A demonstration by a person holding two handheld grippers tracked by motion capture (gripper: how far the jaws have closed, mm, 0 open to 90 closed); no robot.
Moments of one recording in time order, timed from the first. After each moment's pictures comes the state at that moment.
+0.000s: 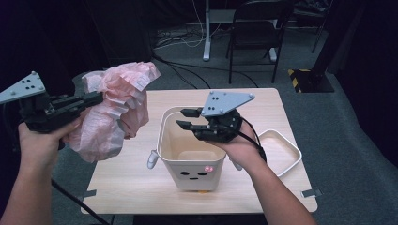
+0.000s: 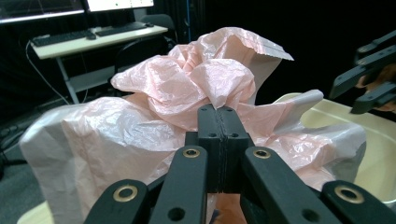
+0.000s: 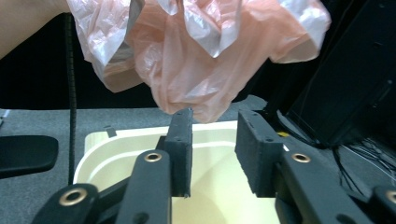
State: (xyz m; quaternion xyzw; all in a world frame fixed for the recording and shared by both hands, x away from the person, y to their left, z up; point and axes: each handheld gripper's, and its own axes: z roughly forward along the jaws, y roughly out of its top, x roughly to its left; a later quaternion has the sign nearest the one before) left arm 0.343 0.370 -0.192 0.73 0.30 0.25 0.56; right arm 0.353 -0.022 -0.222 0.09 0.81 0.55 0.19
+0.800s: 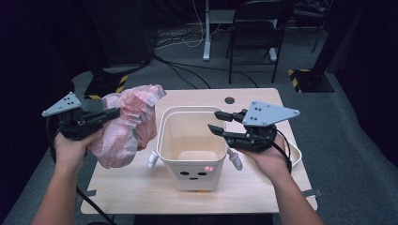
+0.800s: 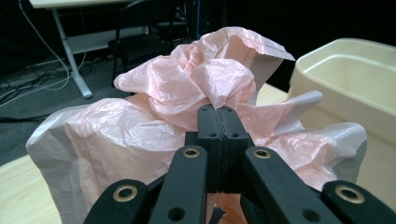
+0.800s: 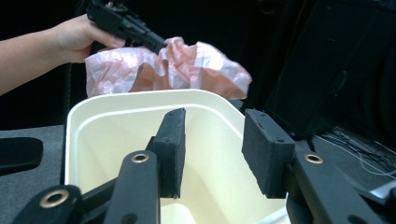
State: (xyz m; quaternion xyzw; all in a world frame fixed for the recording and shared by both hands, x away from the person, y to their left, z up) left arm 0.383 0.367 -0.275 0.74 0.34 0.22 0.54; right arm 0.338 -0.089 -0.241 0.14 0.77 0.57 0.22
